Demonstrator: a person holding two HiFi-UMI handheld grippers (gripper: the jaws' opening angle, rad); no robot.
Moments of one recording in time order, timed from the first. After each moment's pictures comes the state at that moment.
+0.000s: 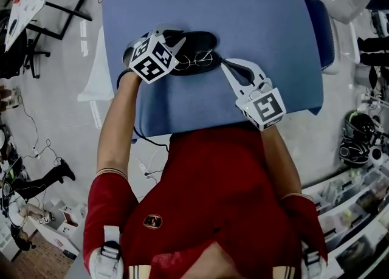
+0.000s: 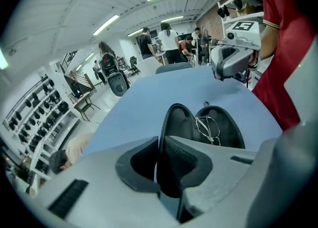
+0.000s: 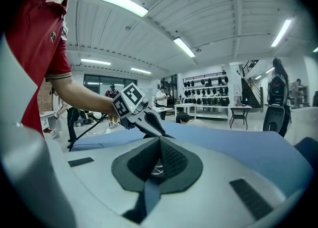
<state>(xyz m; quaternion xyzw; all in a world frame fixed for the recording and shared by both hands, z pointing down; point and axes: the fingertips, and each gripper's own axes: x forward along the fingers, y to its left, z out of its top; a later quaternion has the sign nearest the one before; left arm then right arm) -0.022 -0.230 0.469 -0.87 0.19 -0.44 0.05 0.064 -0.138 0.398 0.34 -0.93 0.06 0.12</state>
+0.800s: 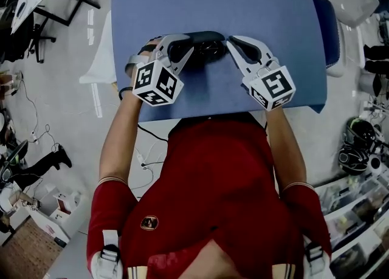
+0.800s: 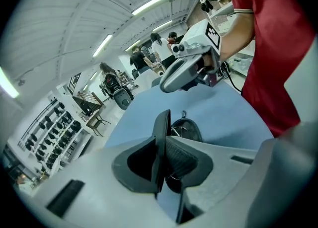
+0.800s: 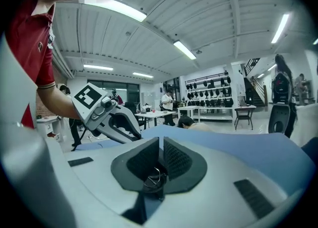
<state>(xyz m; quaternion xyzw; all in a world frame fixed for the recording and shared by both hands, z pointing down) -0.008 -0.139 0.431 -0.87 0.22 -0.42 0.16 0.069 -0.149 0.387 0.32 -0.94 0.06 0.09</state>
